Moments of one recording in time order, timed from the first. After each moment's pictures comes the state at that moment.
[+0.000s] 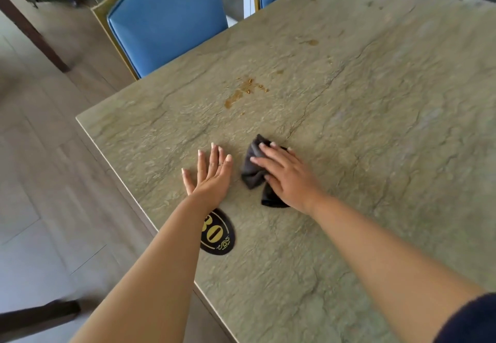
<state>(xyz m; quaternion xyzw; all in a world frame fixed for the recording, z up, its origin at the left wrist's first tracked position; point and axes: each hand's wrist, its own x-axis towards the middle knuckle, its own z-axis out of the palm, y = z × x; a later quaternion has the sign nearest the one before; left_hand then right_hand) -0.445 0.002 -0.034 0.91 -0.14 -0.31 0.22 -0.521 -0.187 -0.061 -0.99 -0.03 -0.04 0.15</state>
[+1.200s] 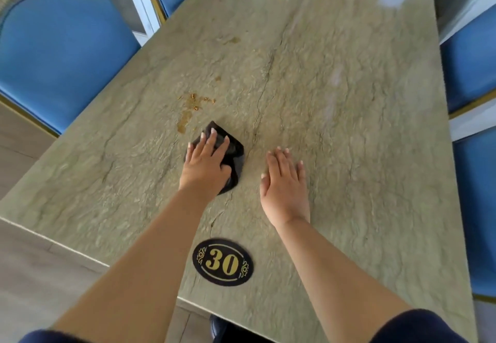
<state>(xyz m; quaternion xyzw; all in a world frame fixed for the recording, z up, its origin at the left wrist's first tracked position) -0.363 -0.047 -0.039 0.87 -0.47 -0.14 0.07 -0.532 -0.115 -0.061 -0.90 0.42 -0.05 0.08</state>
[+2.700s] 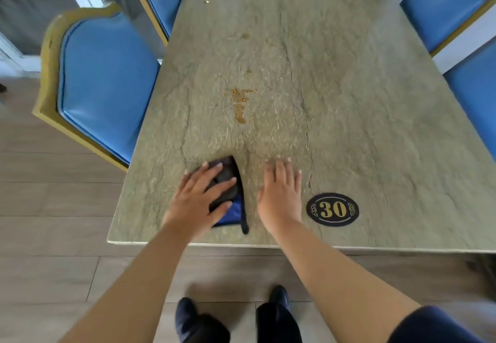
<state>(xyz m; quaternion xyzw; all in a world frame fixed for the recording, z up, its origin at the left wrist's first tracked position) -0.191 0.156 -0.055 0.71 -0.70 -0.10 0.04 -0.382 0.080 -0.043 -0.81 0.57 -0.01 0.11</state>
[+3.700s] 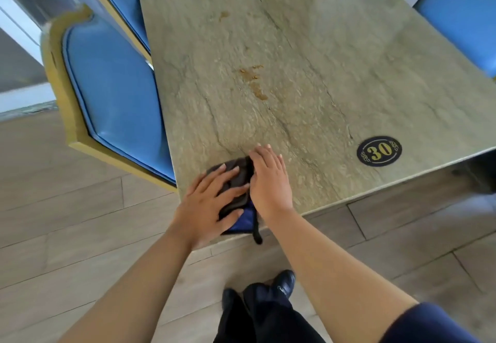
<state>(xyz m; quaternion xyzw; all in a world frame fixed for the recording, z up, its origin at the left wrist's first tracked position) -0.053 0.181 -0.064 0.49 -0.87 -0.08 0.07 -0.228 0.146 -0.045 -0.72 0.63 -0.20 0.19</state>
